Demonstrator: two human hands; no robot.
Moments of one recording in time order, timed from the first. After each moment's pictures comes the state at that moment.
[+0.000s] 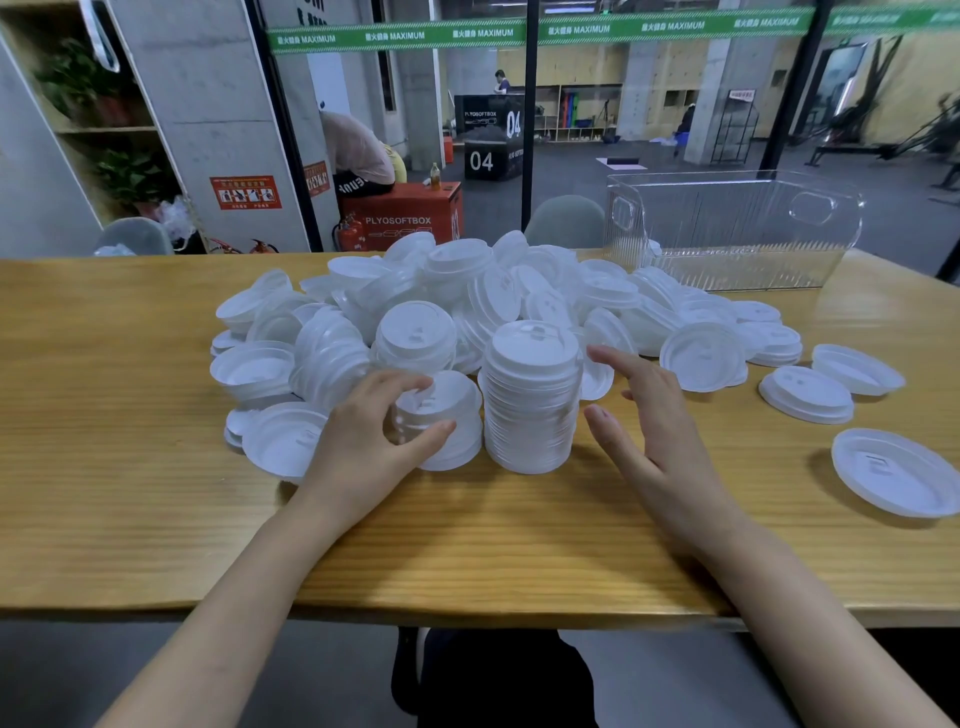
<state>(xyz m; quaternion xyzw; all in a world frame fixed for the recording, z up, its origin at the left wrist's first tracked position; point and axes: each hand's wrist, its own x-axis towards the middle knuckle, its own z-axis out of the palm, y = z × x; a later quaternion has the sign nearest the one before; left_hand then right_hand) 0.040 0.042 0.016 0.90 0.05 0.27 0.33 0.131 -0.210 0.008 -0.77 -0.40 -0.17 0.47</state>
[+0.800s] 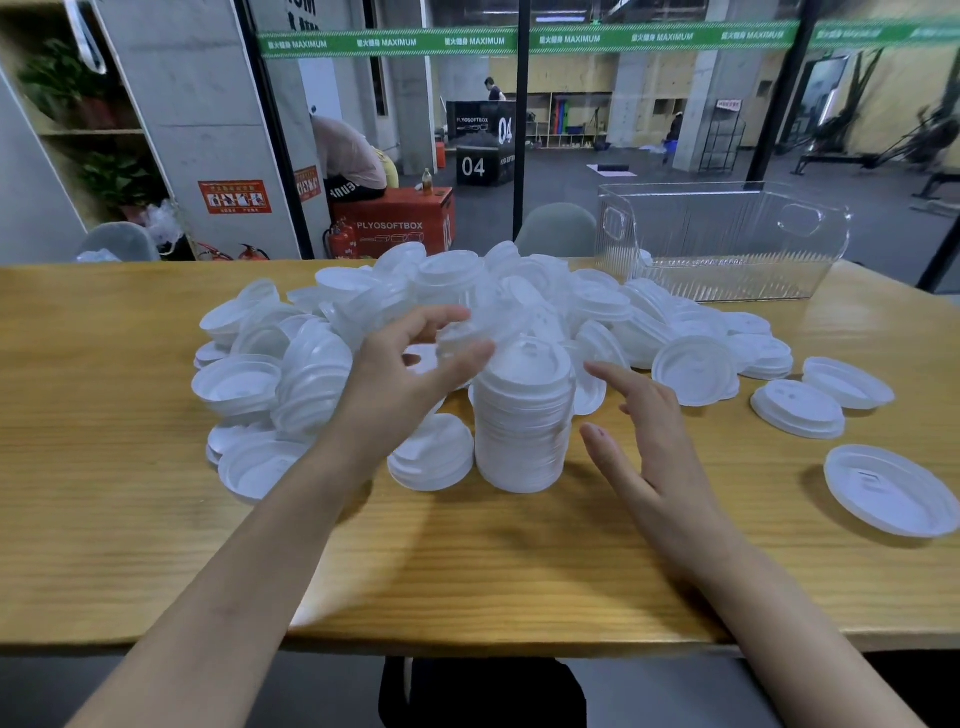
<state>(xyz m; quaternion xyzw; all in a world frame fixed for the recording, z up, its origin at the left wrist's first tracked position) 0.070 0.017 0.071 0.82 0.02 0.26 0.51 0.135 -0.210 0.006 -0.77 -0.40 -0.20 0.46</state>
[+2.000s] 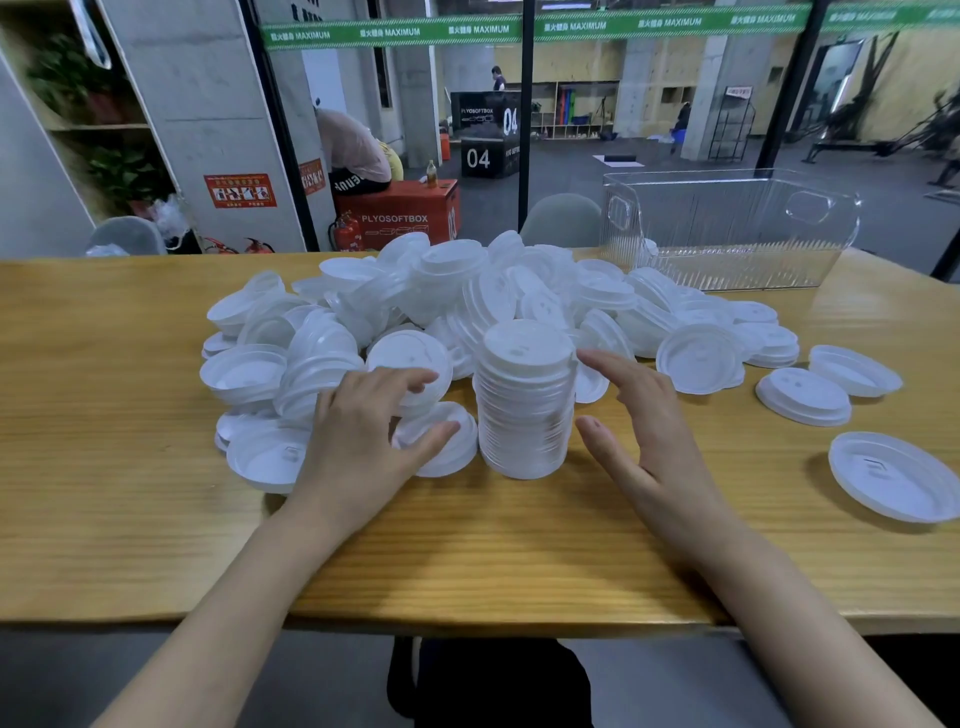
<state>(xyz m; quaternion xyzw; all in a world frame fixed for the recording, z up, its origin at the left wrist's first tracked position) 0.046 0.037 0.018 0.92 0.02 0.33 0.22 0.133 -0.211 0.007 -0.77 -0.41 -0.18 0.45</state>
